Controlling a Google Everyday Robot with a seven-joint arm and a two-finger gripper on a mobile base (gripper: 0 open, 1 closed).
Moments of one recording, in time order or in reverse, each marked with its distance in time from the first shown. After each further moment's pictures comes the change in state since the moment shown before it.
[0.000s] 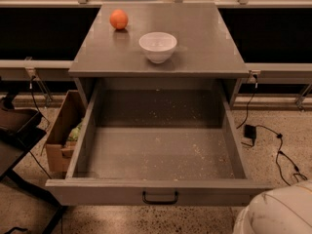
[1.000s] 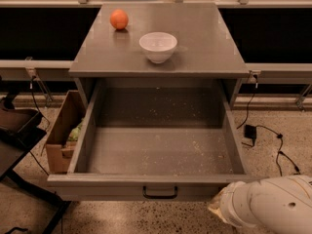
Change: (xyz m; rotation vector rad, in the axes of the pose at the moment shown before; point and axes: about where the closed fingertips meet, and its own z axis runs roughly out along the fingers) arm -0.065 -0.078 0.080 0.075 -0.317 0.042
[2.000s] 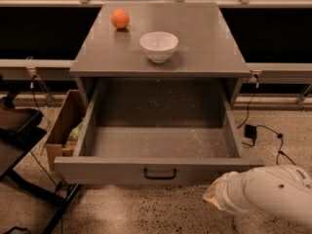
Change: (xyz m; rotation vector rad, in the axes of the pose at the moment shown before) arm -0.013 -0.028 0.034 -0.013 -0.048 -0.040
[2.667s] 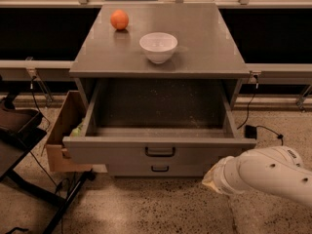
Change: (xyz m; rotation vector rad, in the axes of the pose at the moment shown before) arm -0.018 -0.040 0.008 0.019 -0.003 -0.042
